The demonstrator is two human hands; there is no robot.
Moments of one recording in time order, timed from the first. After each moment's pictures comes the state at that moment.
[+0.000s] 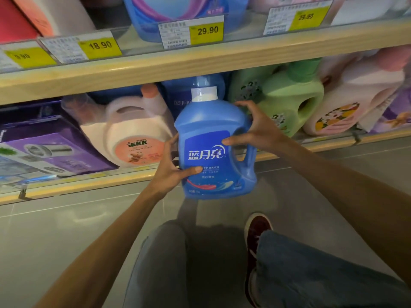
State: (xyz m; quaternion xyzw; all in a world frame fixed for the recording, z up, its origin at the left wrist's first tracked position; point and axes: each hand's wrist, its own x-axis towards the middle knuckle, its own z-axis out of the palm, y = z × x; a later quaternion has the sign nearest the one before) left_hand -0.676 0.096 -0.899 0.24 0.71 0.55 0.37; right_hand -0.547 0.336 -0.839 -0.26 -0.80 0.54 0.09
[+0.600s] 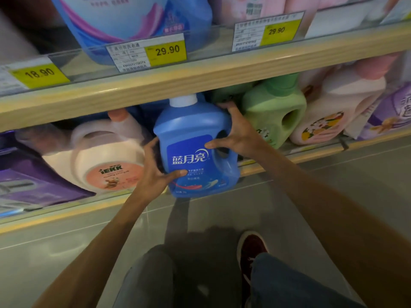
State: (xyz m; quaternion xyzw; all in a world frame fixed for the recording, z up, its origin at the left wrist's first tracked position) left_hand -0.709 0.148 -0.915 0.30 0.71 0.57 0.30; right_hand -0.577 0.372 -0.864 -0.24 -0.81 0.51 0.15
